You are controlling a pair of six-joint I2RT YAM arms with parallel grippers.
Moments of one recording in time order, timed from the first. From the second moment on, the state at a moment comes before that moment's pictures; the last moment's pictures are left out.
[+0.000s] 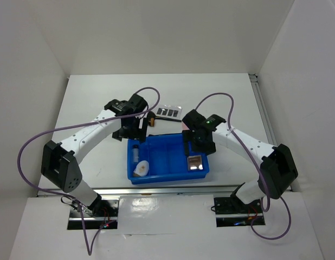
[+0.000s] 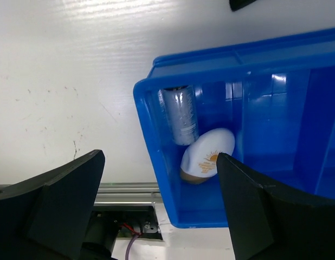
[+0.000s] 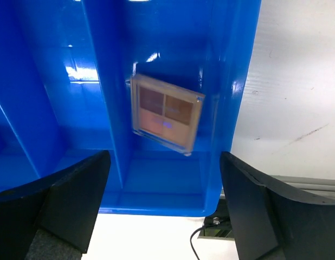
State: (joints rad) left arm -0.55 1.58 1.42 -1.13 -0.20 -0.46; right arm 0.68 1.46 1.12 -0.99 0.12 0.61
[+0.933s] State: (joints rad) left arm -0.50 1.37 1.05 -0.92 -0.03 -0.50; right arm 0.63 2.19 1.88 -0.88 -0.08 0.46
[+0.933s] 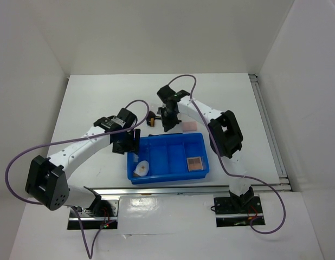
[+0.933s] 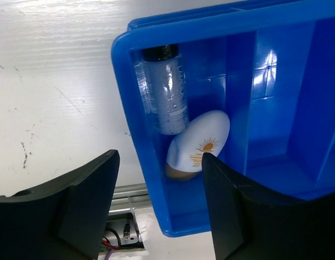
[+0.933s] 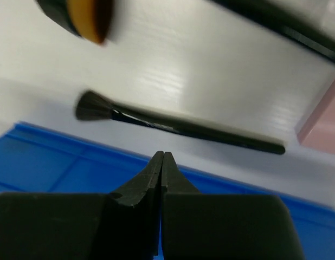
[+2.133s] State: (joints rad) left arm -0.49 1.48 1.06 -0.89 0.05 -0.43; right arm 0.36 2.18 1.81 -0.89 0.06 0.41
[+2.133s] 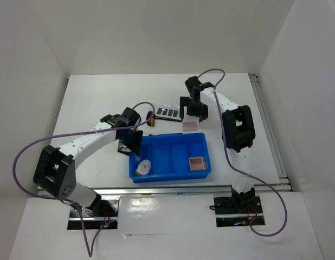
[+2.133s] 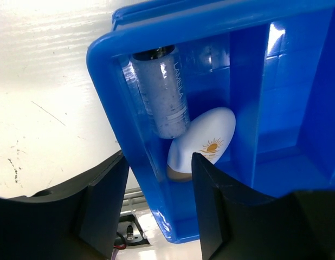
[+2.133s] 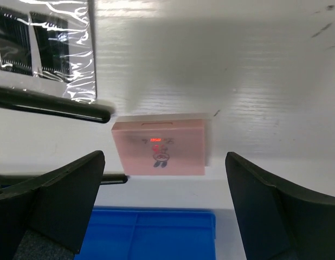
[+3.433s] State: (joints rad) left arm -0.49 1.49 1.09 -0.90 0.00 -0.42; right arm 0.37 2.22 1.75 -0.77 0.07 0.32
